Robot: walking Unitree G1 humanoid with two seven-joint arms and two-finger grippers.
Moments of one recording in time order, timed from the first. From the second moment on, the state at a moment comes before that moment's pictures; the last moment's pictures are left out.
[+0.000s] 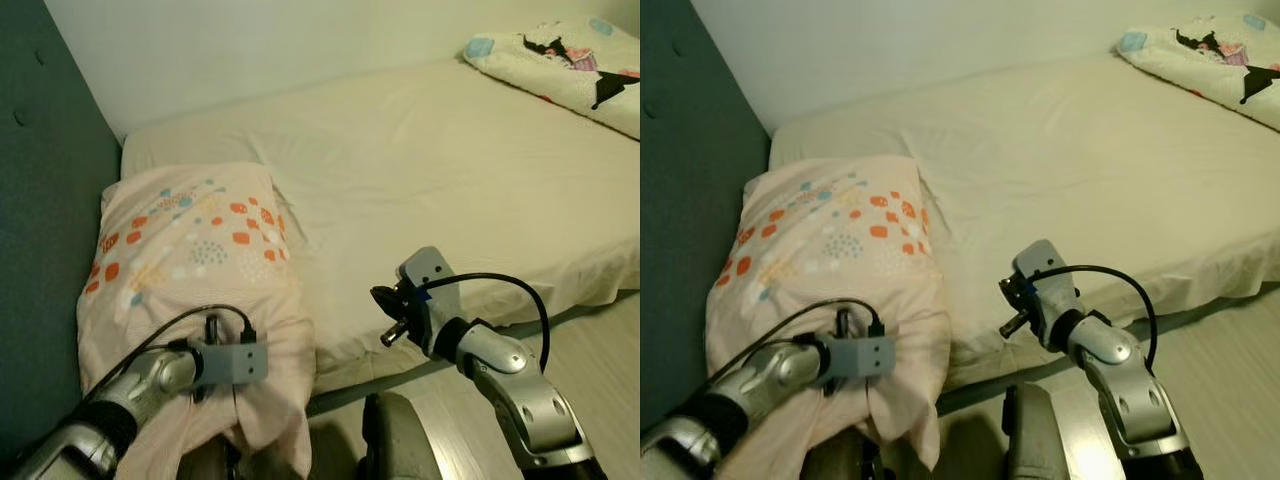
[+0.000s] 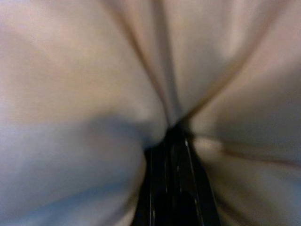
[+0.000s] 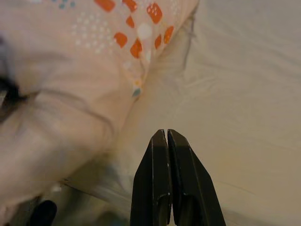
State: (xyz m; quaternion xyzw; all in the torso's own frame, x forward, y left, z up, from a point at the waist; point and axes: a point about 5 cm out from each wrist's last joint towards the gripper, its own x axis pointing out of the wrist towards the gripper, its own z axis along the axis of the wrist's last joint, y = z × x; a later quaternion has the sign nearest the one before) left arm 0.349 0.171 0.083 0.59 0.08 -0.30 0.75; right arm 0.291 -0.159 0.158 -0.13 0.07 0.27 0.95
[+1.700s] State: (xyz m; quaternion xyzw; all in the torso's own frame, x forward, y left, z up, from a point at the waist) left arm 0.270 0.242 0.152 0.22 0.10 -0.52 0.82; right arm 0.284 -0.142 0.172 -0.03 0.04 0.34 0.94
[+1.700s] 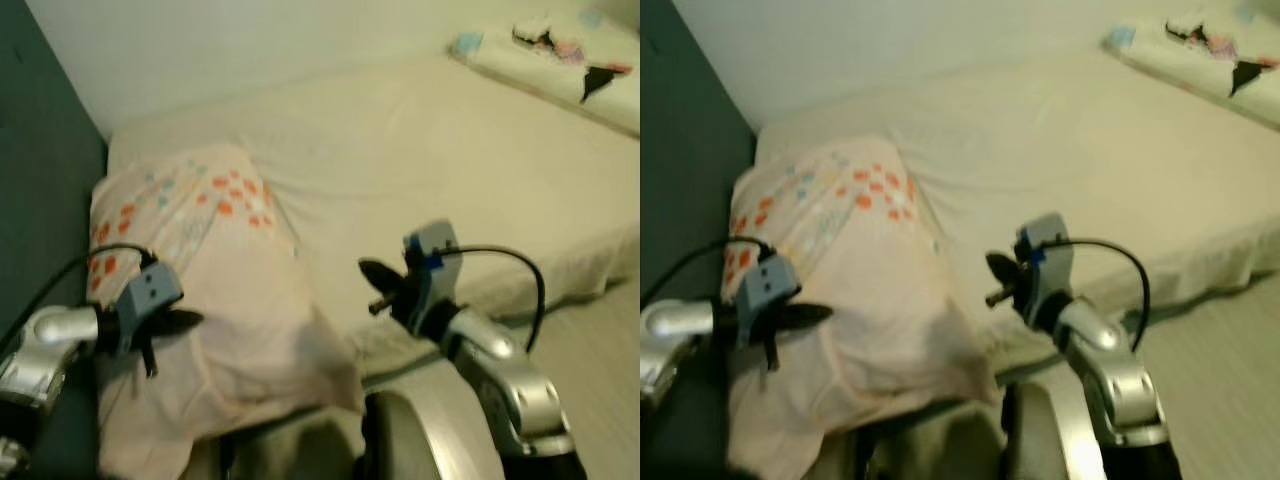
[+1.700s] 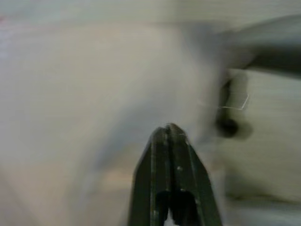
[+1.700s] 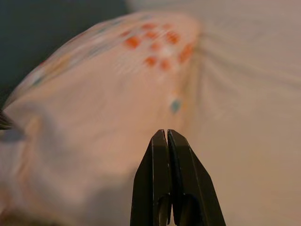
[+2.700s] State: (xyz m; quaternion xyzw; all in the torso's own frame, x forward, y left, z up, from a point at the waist) left arm 0.299 0.173 0.123 0.02 -0.02 -0.01 1.00; right arm 0.295 -0.139 0.104 -0.03 0.05 0.08 1.00
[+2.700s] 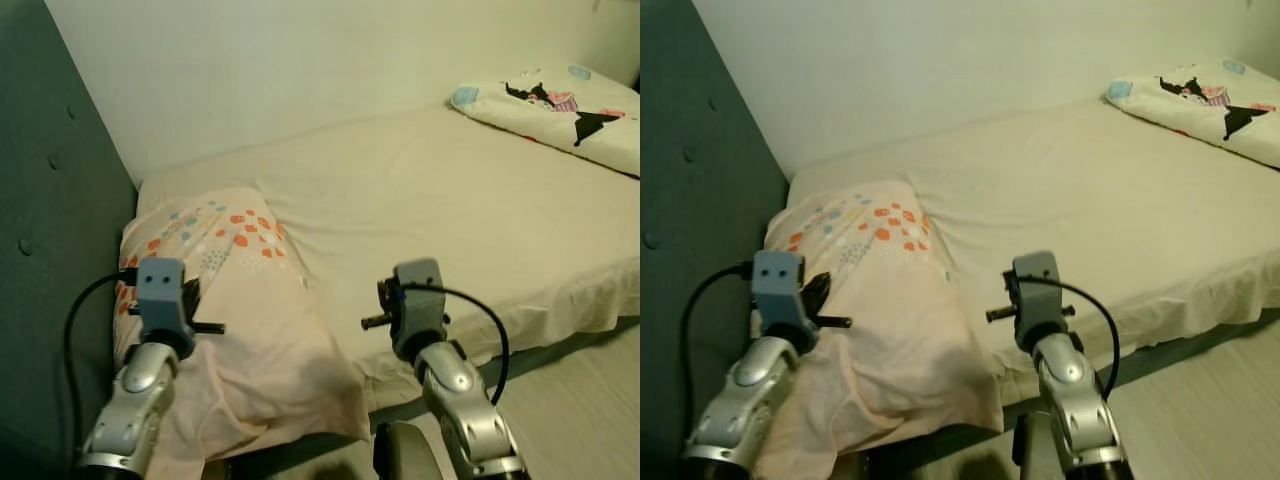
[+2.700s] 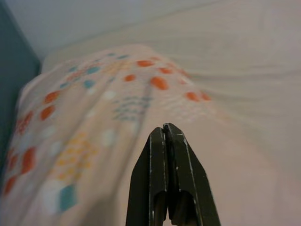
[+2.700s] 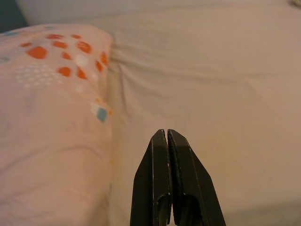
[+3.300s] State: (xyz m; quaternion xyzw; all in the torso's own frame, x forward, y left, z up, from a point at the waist) left arm 0.280 0.146 0.101 0.06 0.01 -0.08 0.99; right arm 0.291 -0.150 0.092 -0.04 0.05 0.05 1.00
